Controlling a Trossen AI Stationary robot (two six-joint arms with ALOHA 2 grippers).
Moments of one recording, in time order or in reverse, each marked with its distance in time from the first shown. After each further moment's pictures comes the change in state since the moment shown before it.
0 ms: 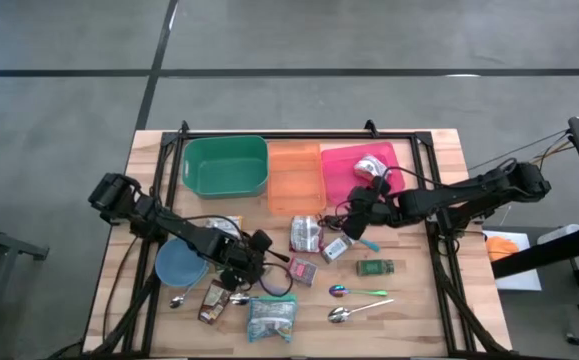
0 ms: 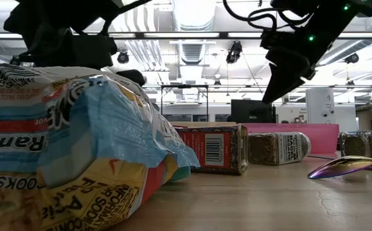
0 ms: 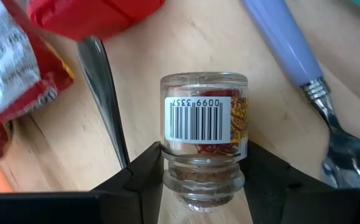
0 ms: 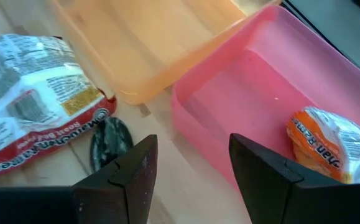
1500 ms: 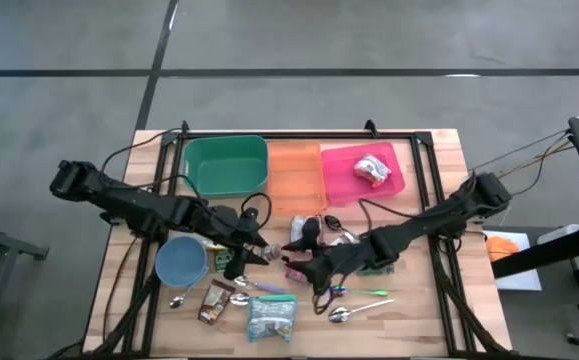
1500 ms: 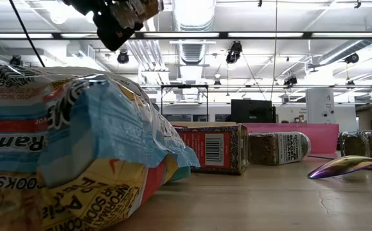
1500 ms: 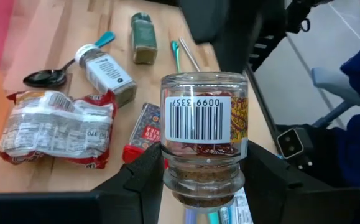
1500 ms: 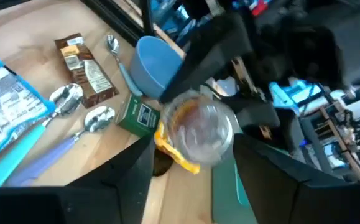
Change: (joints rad) left arm 0.126 -0.410 0.028 0.123 0.270 -0.744; right arm 0.286 0.407 0.444 0.581 -0.119 -1.117
